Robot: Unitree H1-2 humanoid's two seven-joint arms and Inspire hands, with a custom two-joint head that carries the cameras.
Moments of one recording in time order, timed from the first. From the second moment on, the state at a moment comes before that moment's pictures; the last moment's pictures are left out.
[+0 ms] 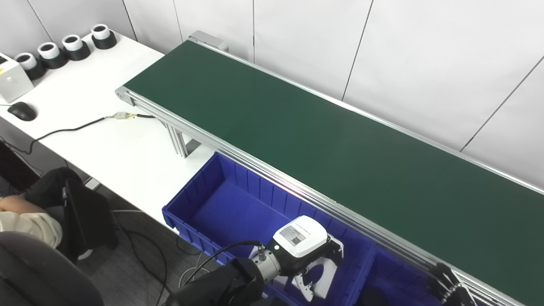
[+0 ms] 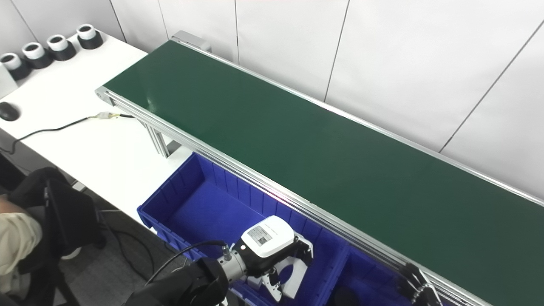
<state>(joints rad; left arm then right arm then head) 0.17 0.20 -0.43 0.03 1.05 -0.11 0.15 0.04 -0.15 0.05 0.45 0.01 -0.47 0.29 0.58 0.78</state>
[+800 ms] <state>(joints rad) 0.17 0.24 -0.46 0.02 0.99 -0.12 0.13 0.04 -0.15 0.05 0.45 0.00 -0.47 0.29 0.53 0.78</state>
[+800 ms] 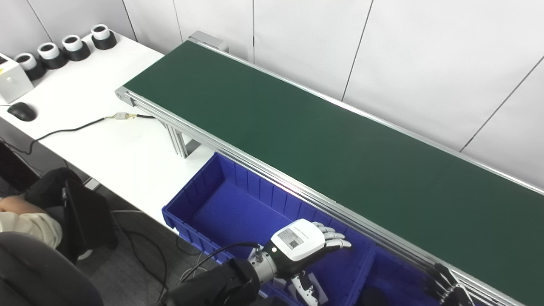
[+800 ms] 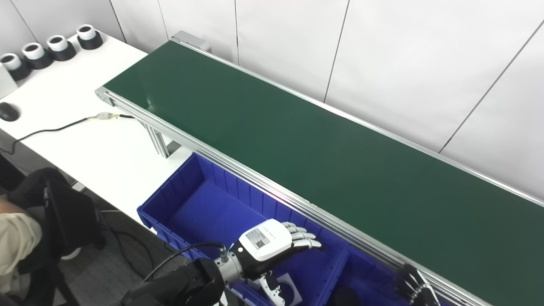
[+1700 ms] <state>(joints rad) 0.16 0.17 -0.32 0.28 0.08 -0.43 -0.05 0.00 -0.05 0.43 0.58 -0.19 -0.47 -0.22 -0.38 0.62</state>
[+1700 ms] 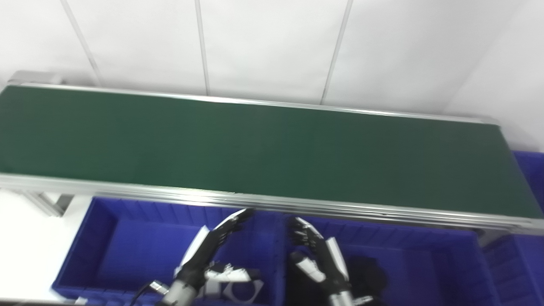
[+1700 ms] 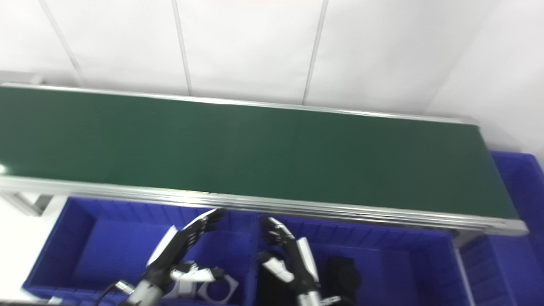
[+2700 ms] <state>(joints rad) 0.11 0.14 -0.44 0.40 0.12 -0.43 0.09 0.03 -0.17 0.55 0.51 -0.17 -0.47 -0.41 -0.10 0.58</state>
